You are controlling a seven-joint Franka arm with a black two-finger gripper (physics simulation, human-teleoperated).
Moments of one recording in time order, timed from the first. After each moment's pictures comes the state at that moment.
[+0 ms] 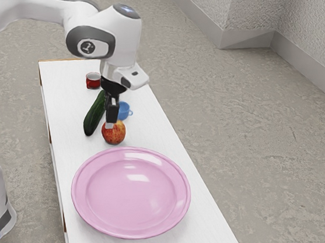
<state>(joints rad) -0.11 -0.58 0.06 -2.40 0.09 1.75 0.10</state>
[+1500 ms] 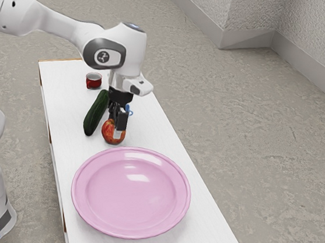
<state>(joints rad) -0.37 -0.41 0.48 -2.42 0.07 1.89 0.08</state>
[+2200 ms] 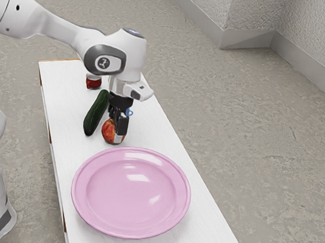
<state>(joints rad) -0.38 -0.39 0.49 -2.45 0.06 1.94 0.08</state>
